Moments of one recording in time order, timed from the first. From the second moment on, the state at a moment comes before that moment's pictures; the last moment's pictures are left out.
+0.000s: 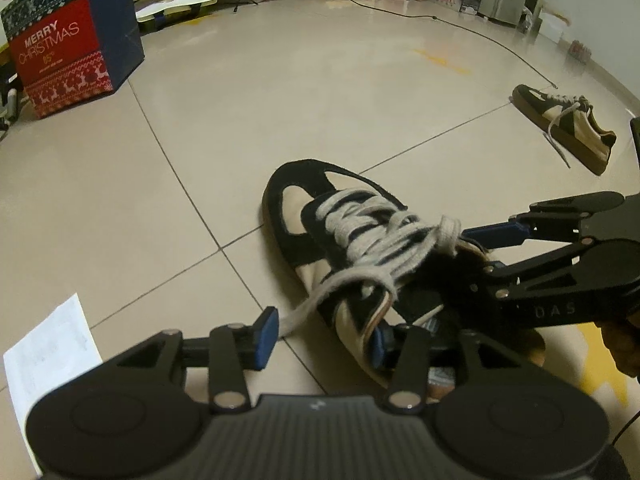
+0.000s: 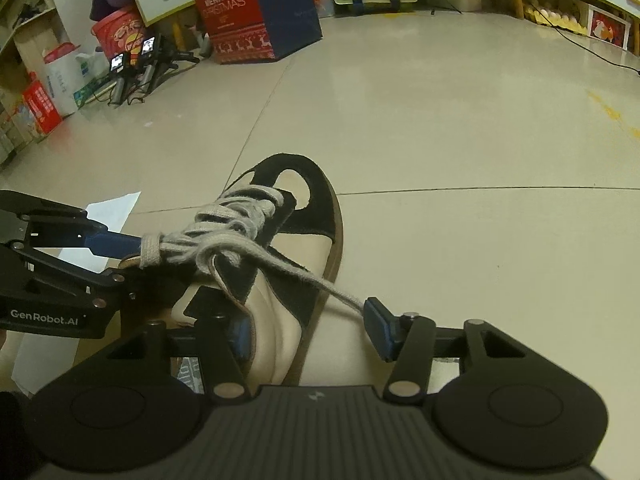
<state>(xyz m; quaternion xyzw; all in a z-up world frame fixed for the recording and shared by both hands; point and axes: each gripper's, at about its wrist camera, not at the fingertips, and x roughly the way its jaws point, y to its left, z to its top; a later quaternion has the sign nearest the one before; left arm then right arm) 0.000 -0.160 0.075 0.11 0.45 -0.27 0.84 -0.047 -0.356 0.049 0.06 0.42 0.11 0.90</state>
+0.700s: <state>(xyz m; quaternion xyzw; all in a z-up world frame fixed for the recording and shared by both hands) 0.015 -0.152 0.082 0.10 0.46 -0.25 0.85 -0.042 -0.332 0.073 0.04 0.43 0.10 0.90</state>
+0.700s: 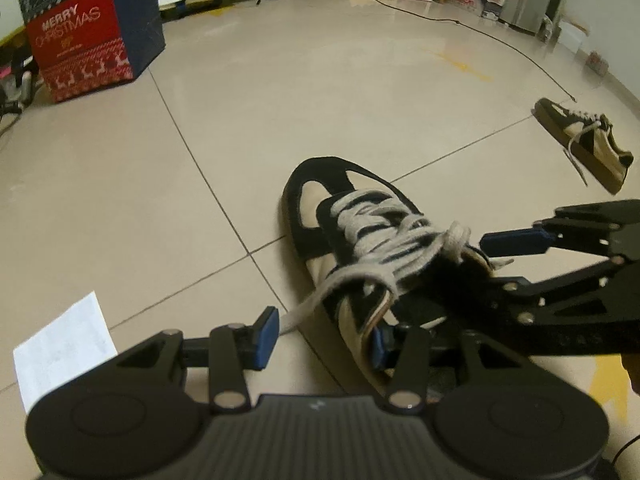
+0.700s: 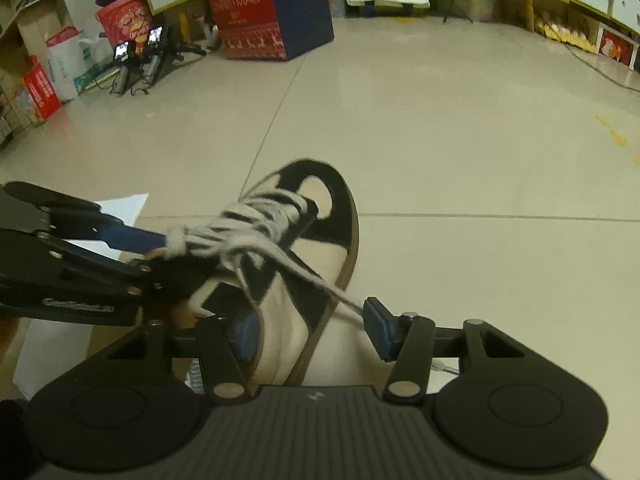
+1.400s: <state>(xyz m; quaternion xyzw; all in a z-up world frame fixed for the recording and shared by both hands) -0.018 -0.109 0.176 0.08 0.41 -0.17 0.89 -0.076 -0.341 0.146 0.06 0.37 0.04 0.93</state>
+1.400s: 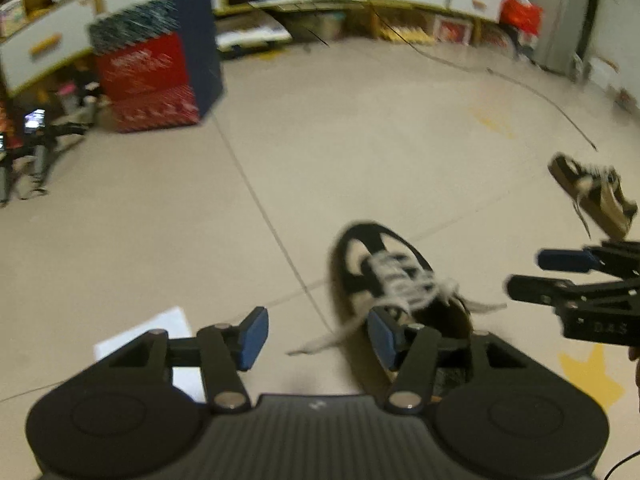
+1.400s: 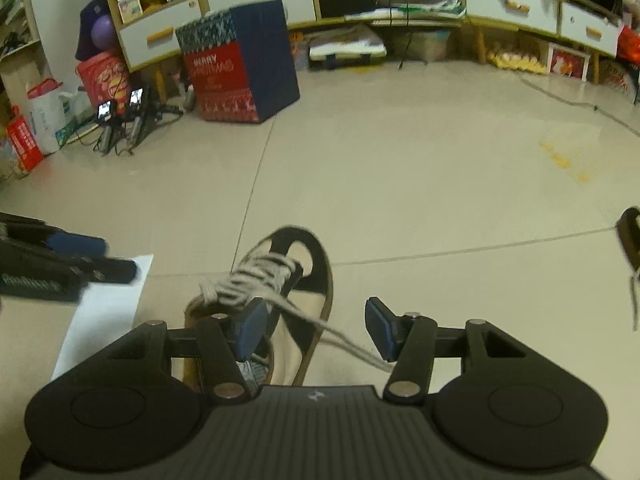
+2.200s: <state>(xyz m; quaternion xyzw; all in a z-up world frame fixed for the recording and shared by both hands) -0.094 -0.060 0.211 0.06 0.39 -0.08 0.92 -0.145 -0.345 0.205 0.03 0.41 0.01 0.91</state>
